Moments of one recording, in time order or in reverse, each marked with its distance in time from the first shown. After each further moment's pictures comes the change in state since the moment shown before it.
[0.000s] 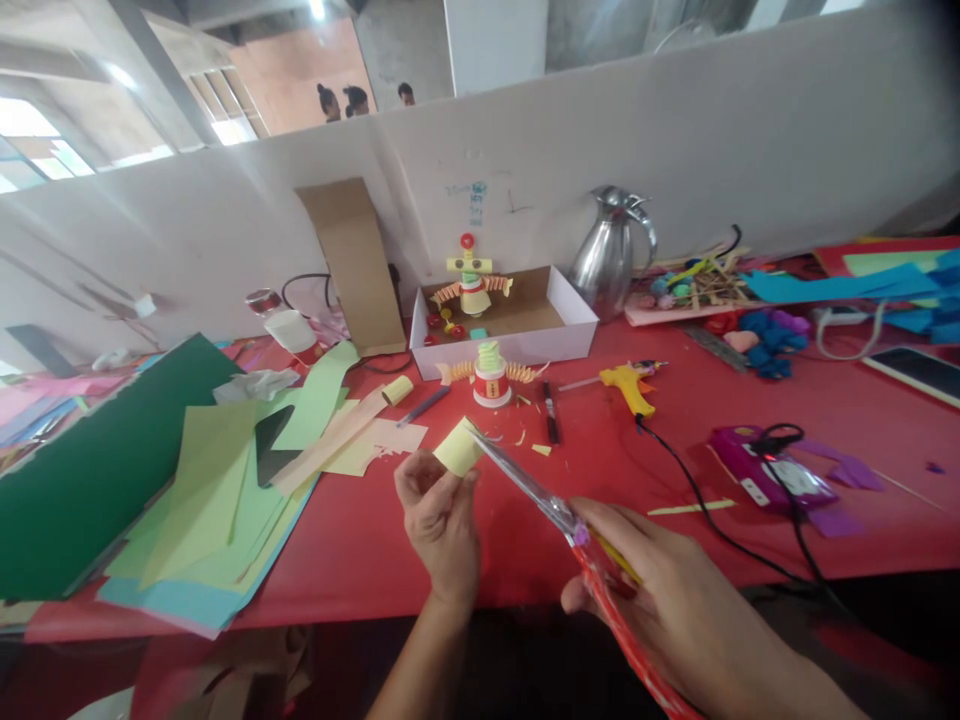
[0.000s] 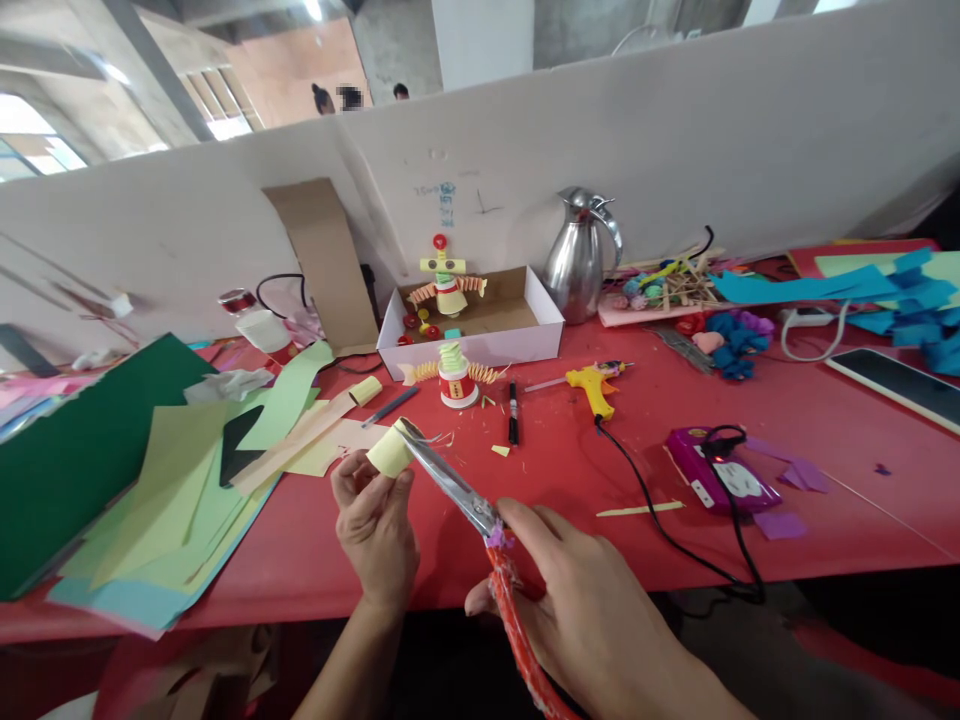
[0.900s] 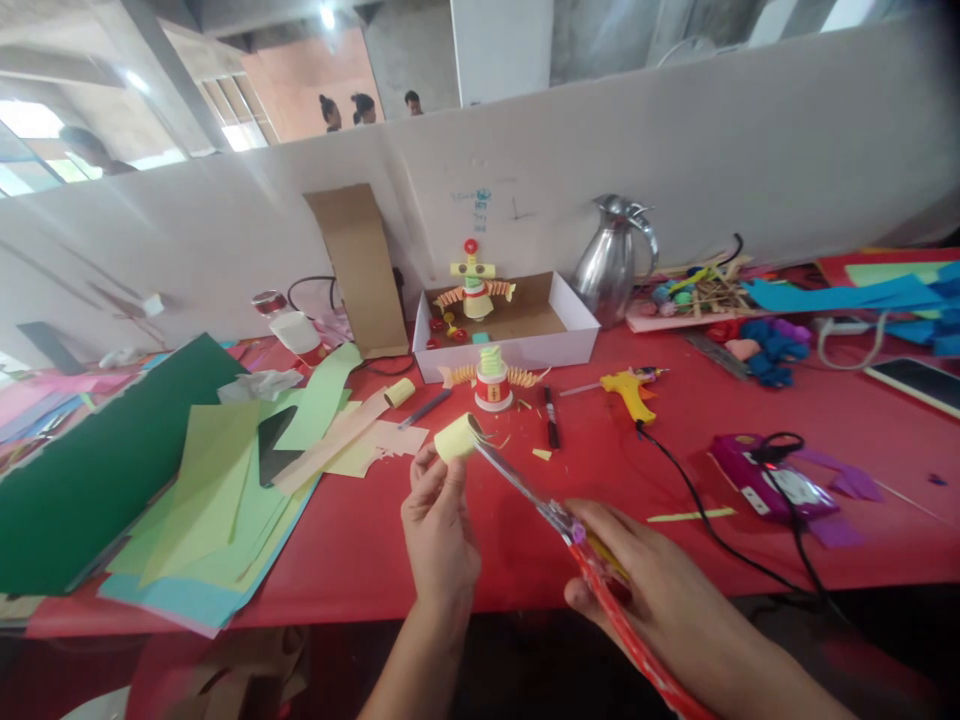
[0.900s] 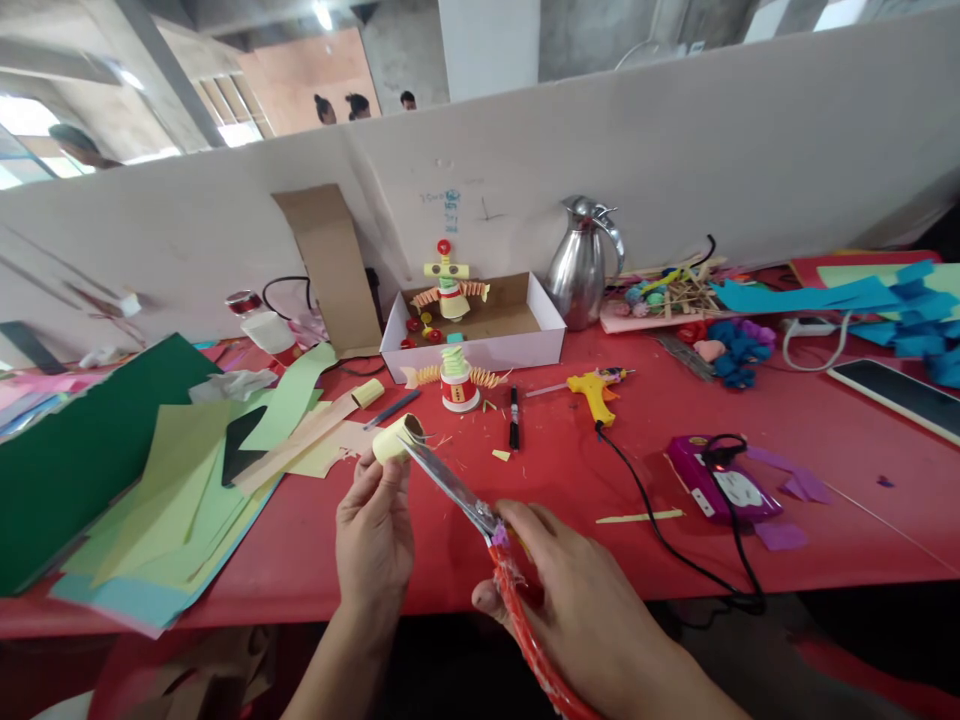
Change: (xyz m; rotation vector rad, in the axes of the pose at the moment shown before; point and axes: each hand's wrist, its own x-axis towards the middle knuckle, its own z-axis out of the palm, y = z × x) left_hand 0.012 0.019 0.004 -0.387 0.038 -0.537; right_hand 0.008 0.007 0.000 -0.138 0.041 -0.069
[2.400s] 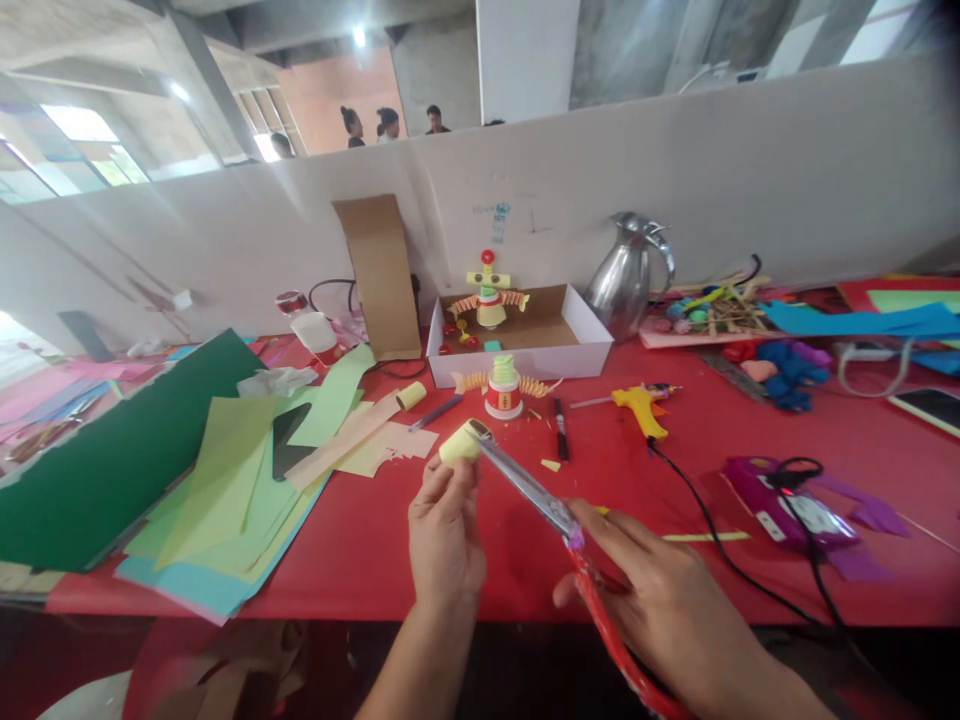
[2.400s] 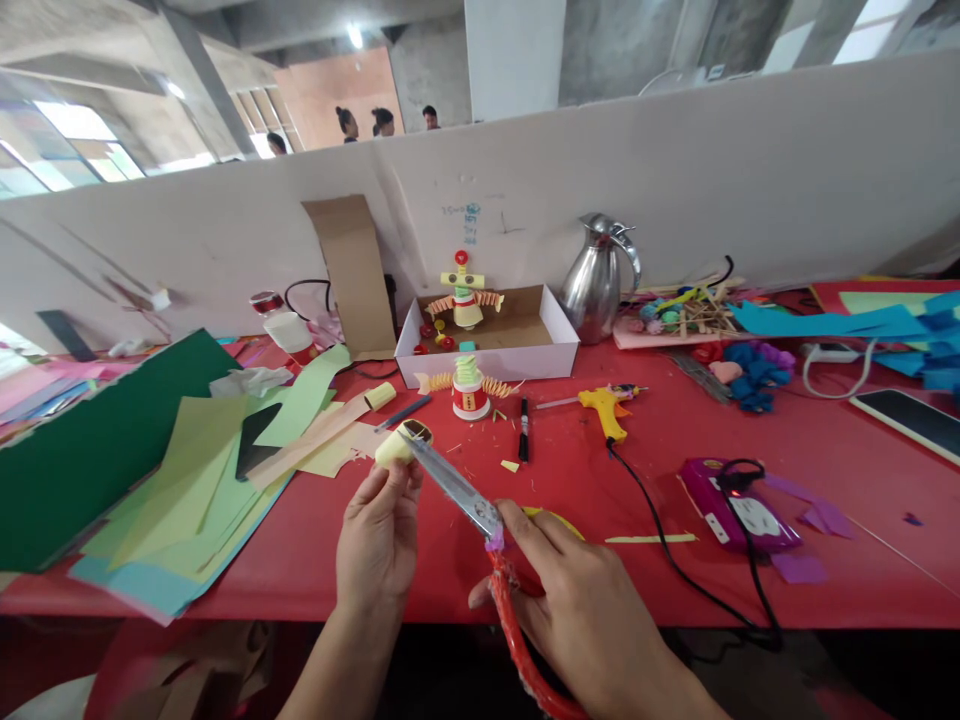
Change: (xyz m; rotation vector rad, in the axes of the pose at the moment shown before) left_hand 0.001 0.017 0.008 -0.199 0.132 -0.225; right_hand 0.004 0.014 0.010 -0.232 0.189 -0.279
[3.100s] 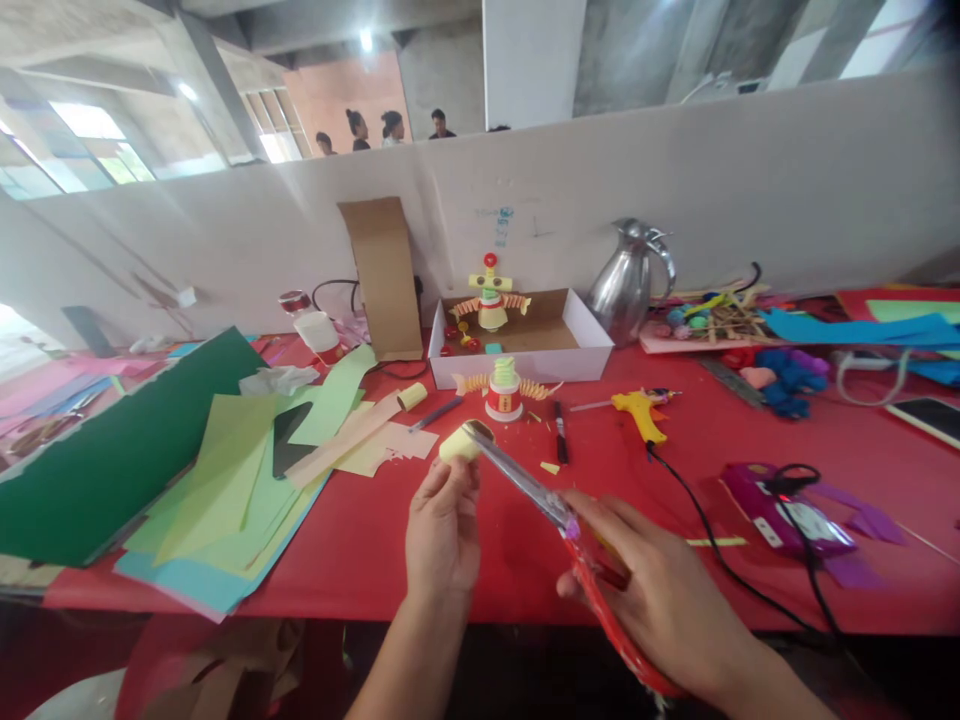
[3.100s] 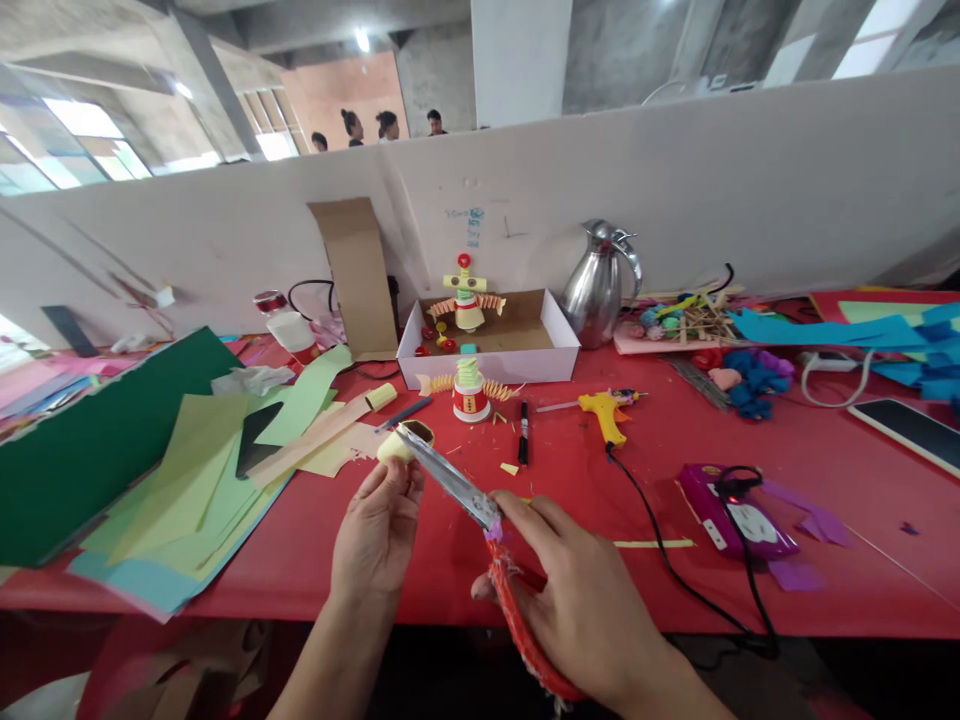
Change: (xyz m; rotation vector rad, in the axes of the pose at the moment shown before) left_hand 0.001 0.010 0.004 -0.035 0.009 -0.143; right_hand 0.009 -0.003 -0.008 0.172 -0.108 0.109
